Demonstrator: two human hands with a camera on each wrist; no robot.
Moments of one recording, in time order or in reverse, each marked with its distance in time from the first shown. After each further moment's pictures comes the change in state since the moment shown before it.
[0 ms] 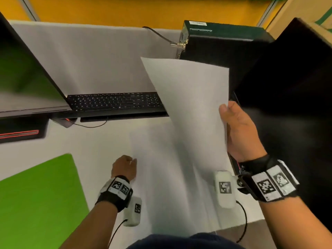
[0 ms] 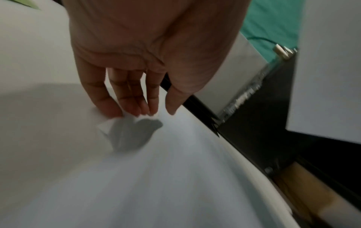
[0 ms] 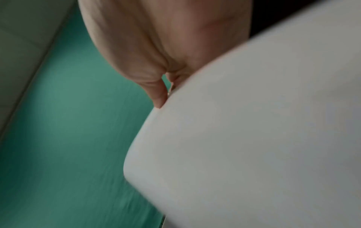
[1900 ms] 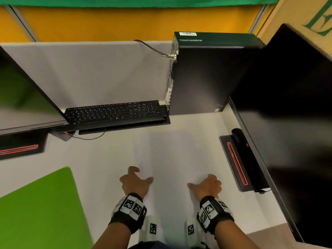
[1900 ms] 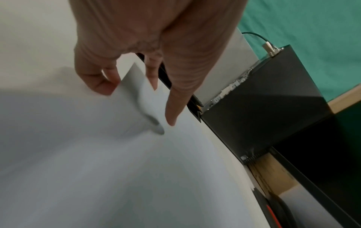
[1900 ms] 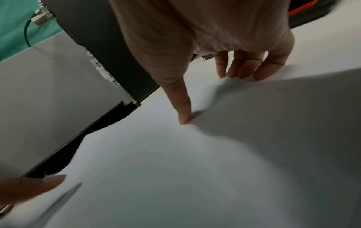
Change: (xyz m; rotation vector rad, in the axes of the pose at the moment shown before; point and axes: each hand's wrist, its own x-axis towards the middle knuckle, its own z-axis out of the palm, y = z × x) left_hand -0.031 0.023 0.027 -0.152 -0.050 -0.074; right_hand -0.032 0.201 -0.036 -0.943 0.517 0.866
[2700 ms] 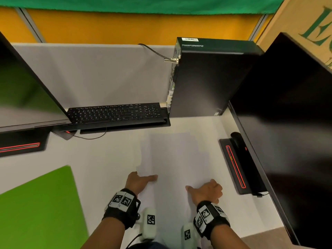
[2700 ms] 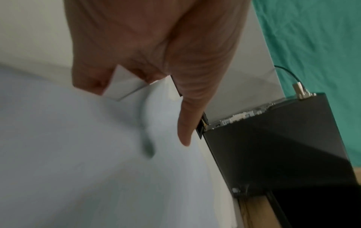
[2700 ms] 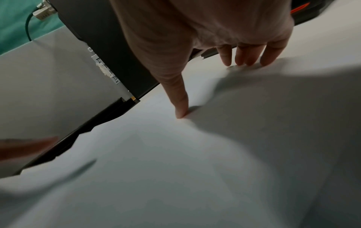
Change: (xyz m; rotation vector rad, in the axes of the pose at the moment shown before) left_hand 0.007 0.003 -0.005 -0.355 -0.277 -0.076; right_hand -0.009 0.009 0.001 -0.022 0.086 -0.033
